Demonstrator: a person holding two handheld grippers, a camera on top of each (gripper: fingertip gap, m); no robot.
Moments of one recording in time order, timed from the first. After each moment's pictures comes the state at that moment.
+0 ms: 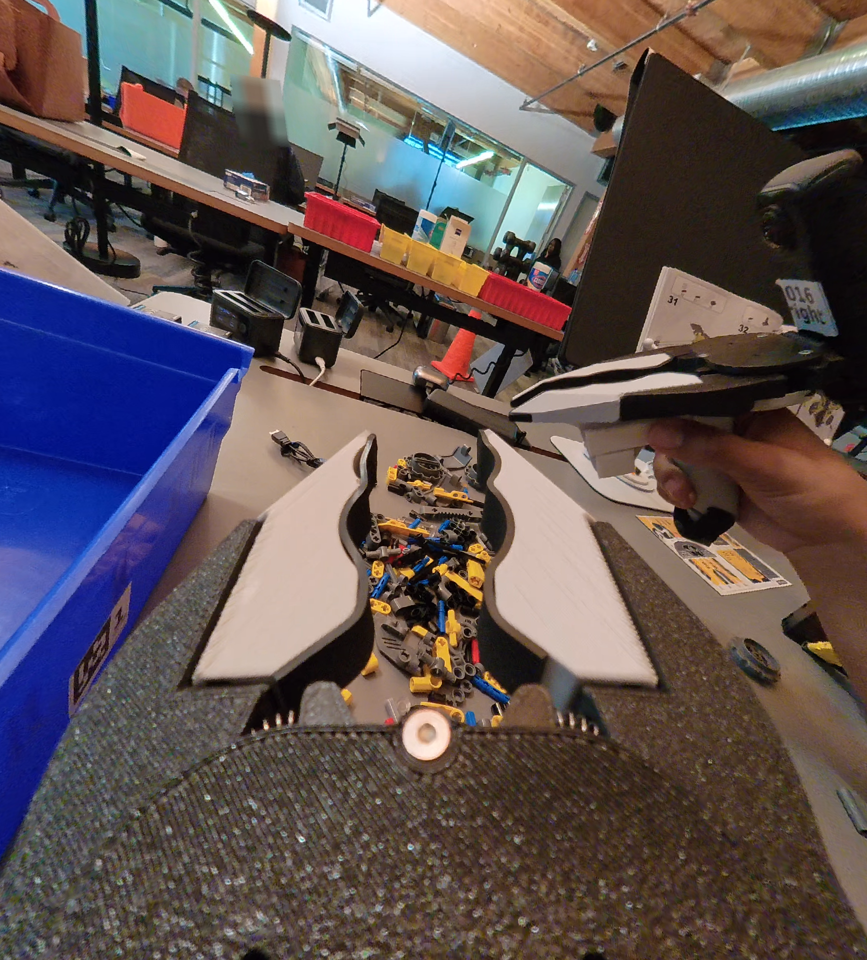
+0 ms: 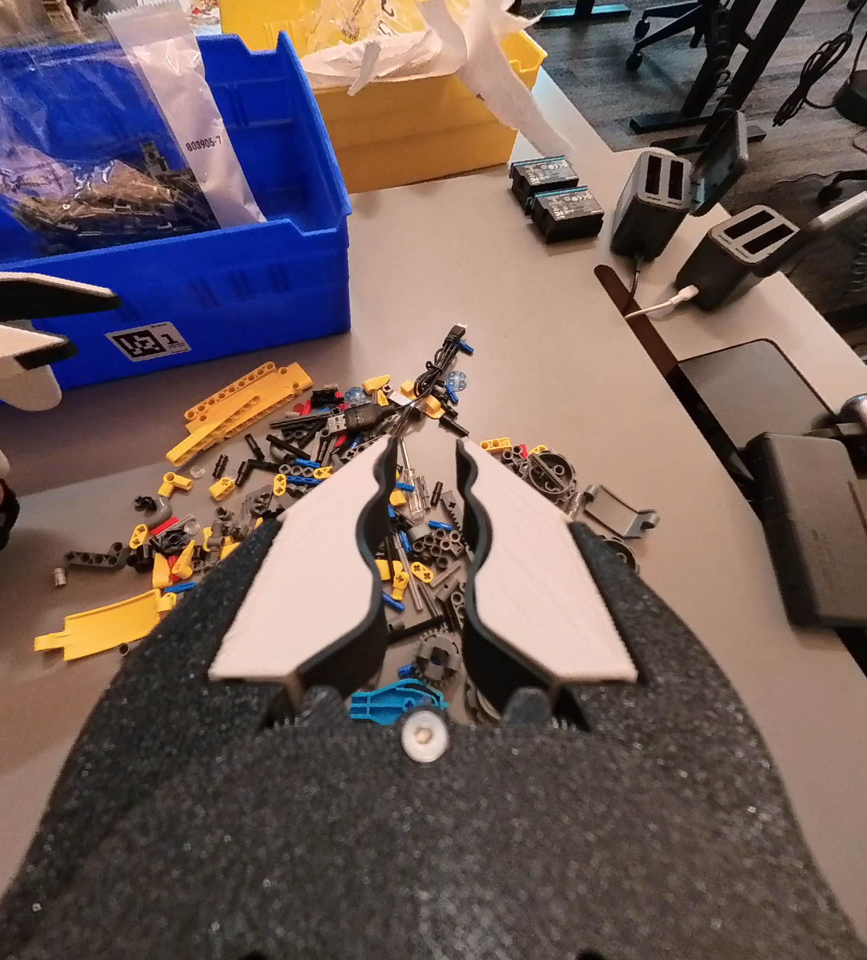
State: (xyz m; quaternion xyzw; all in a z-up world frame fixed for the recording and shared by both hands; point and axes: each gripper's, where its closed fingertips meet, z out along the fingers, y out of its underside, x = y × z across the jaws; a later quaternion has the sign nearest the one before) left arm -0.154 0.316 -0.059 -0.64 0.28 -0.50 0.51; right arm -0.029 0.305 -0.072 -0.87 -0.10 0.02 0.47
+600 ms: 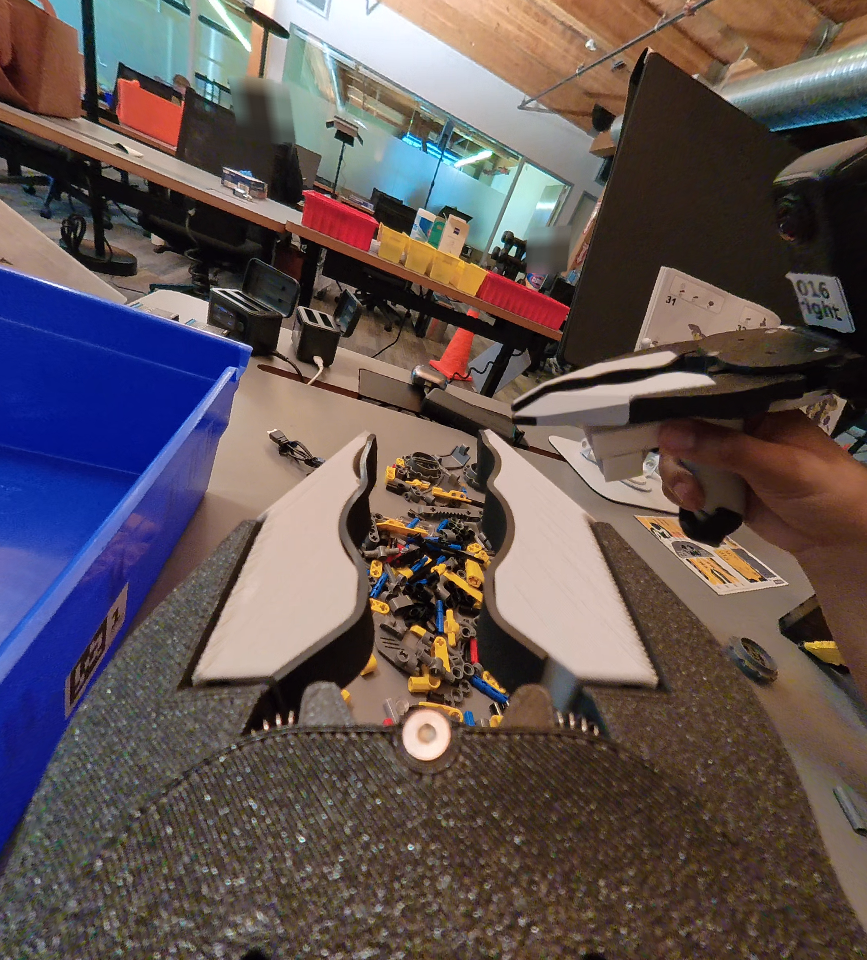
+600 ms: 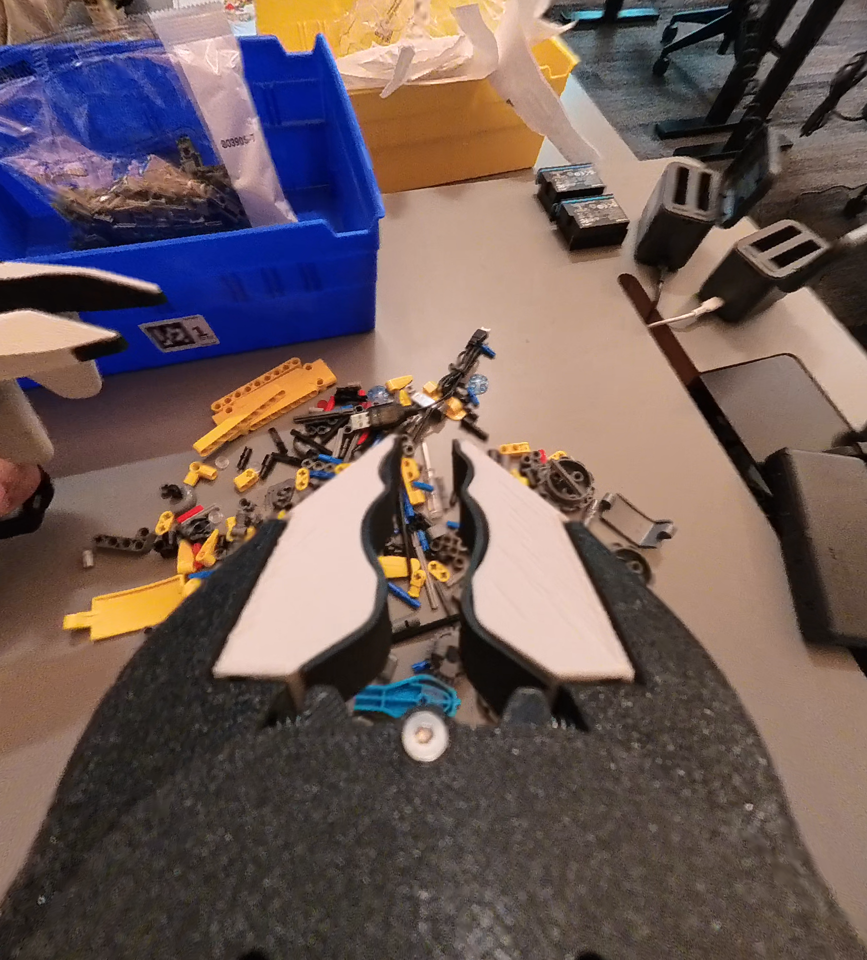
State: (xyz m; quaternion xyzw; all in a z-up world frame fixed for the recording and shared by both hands) left arm -0.154 0.315 -0.059 -0.64 0.28 -0.51 0.51; right arm -0.043 0.301 -0.071 -0.87 -0.12 0.03 0.47
